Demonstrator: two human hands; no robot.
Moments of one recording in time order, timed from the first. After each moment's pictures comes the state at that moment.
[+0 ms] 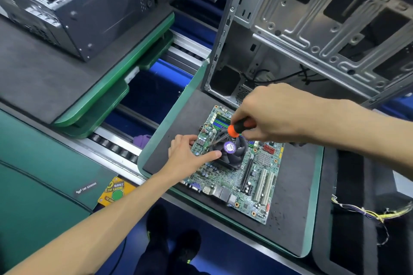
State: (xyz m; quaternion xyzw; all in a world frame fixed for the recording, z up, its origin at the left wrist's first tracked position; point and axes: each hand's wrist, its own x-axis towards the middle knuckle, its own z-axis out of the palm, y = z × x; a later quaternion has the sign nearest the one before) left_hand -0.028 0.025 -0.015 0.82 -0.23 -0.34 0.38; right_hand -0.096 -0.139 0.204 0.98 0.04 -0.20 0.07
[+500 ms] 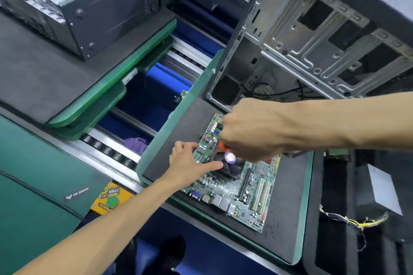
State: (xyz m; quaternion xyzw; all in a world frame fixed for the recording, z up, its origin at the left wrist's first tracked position) left_hand -0.021 0.026 -0.026 0.80 -0.23 -0.39 0.40; right_hand -0.051 -0.088 0.211 0.90 0.25 -0.27 0.23
